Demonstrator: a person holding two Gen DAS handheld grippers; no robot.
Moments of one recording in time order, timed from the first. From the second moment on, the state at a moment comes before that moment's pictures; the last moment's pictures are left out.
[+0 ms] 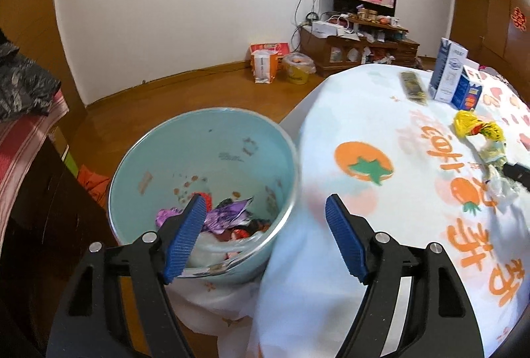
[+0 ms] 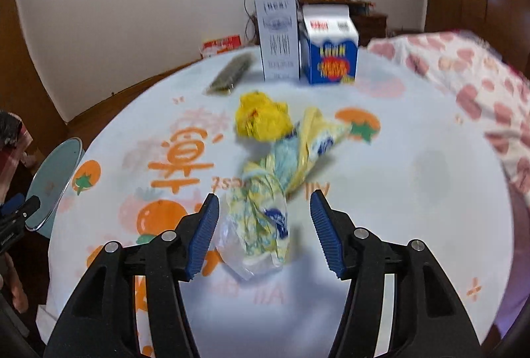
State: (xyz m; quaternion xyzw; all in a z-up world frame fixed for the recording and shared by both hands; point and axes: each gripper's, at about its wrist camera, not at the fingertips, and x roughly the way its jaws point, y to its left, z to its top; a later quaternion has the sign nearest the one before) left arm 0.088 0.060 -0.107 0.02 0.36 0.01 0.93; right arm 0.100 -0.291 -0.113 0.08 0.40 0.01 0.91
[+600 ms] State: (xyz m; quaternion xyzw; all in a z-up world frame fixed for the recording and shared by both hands) left arm 0.113 -0.045 -0.072 0.06 0.34 -0.07 0.94; right arm 0.057 -0.366 -0.084 0.05 0.39 -0.02 0.92
